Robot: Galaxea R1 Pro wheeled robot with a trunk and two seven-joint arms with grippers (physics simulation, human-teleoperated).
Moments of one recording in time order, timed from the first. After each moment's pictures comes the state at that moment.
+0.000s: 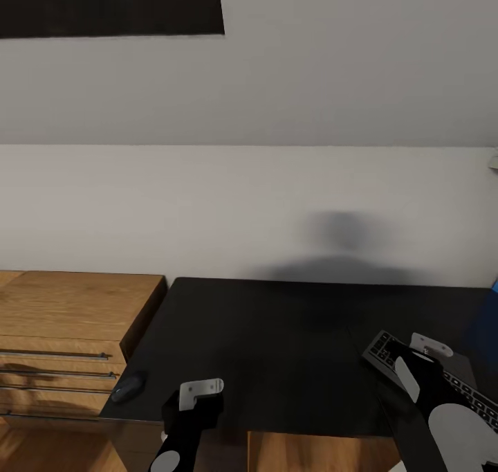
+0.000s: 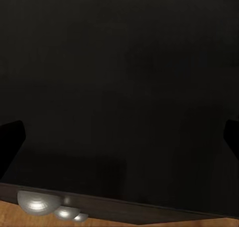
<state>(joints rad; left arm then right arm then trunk) 0.04 -0.11 -0.40 -1.60 0.17 0.46 0.53 -0.68 -0.21 -0.27 -0.50 -0.15 0.17 -0.33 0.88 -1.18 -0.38</state>
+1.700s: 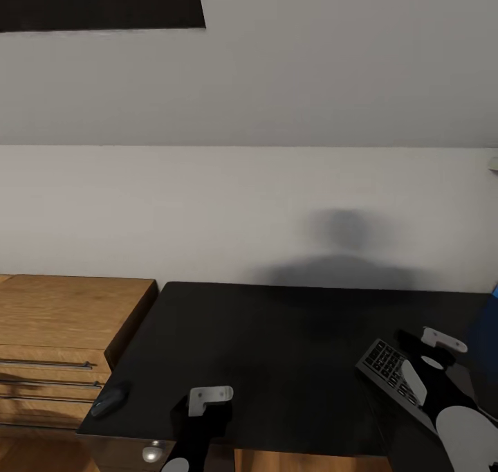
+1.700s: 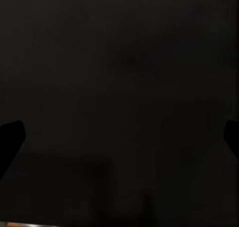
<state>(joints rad) 0.04 -0.11 -0.45 -1.57 0.17 0.46 0.53 -0.67 -0.23 -0.28 -0.48 -0.15 -0.08 -0.31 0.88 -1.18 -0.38</state>
